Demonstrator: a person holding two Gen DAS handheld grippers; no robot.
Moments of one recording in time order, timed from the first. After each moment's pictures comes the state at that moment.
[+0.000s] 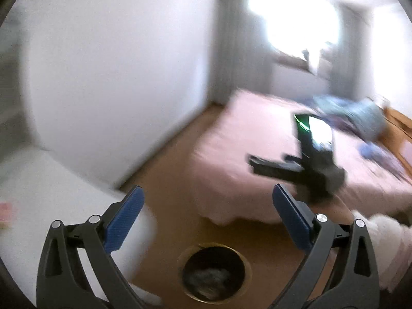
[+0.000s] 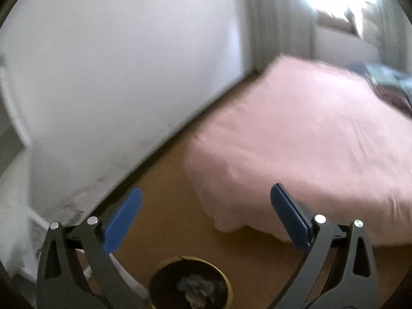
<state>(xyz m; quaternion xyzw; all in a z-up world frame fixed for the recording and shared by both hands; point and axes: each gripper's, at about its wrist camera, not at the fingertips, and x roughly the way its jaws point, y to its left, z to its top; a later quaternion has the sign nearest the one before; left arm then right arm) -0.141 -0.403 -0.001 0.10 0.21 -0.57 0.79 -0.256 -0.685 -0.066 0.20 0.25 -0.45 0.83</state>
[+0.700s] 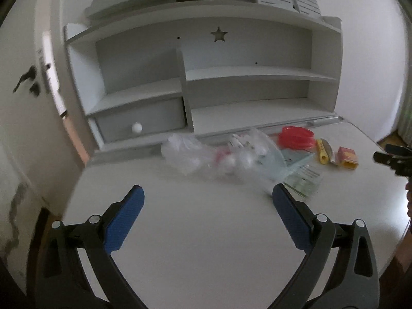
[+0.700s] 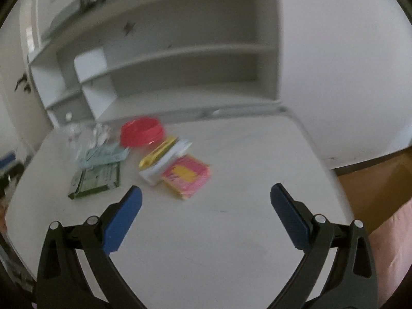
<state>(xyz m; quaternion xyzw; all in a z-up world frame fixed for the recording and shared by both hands) 0.044 -0.010 0.011 0.08 0.30 -0.08 0.95 0.060 -0.400 -0.018 0.05 0.37 0.01 0.93</state>
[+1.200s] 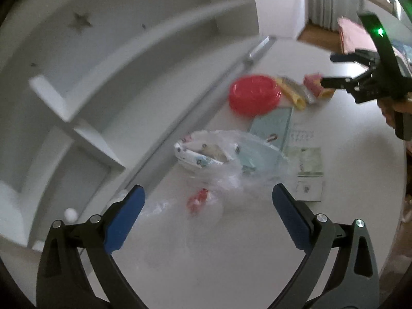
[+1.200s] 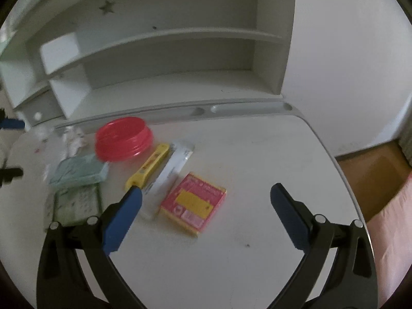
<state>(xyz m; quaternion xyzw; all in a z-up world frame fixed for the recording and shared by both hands) 0.160 -0.073 -0.008 0.31 0.39 -0.34 0.80 0.119 -0.374 -0.037 0.03 0.41 -0.08 0.91</state>
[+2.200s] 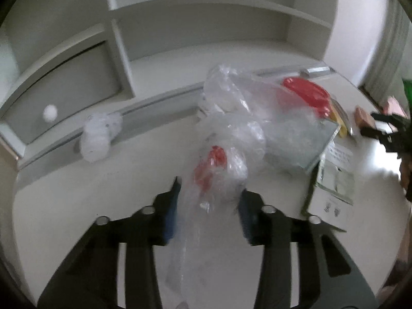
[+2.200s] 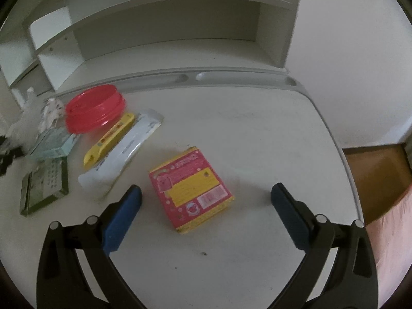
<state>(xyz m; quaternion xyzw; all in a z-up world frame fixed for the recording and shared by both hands) 0.145 -0.030 -0.061 0.09 0.44 -0.21 0.87 0.131 -0.416 -0.069 0.01 0.47 -0.03 0.88</state>
